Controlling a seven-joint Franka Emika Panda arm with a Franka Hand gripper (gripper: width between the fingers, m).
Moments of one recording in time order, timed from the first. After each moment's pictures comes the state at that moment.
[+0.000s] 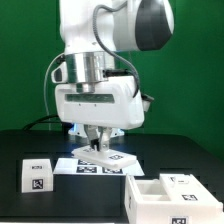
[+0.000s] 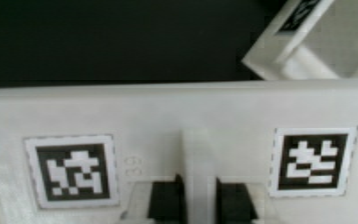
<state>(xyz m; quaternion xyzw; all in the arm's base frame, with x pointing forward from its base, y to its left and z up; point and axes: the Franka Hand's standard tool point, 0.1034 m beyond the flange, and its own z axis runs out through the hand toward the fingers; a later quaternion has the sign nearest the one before) 0.517 -0.026 0.093 -0.89 0.45 0.00 0.06</state>
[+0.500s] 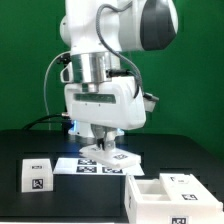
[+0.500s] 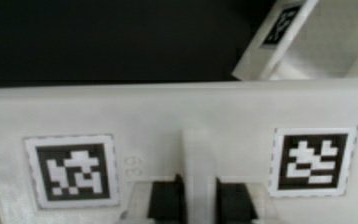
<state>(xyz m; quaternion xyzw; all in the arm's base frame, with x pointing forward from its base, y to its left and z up) 0.498 -0.001 0.093 -0.84 0.53 0.02 0.06</state>
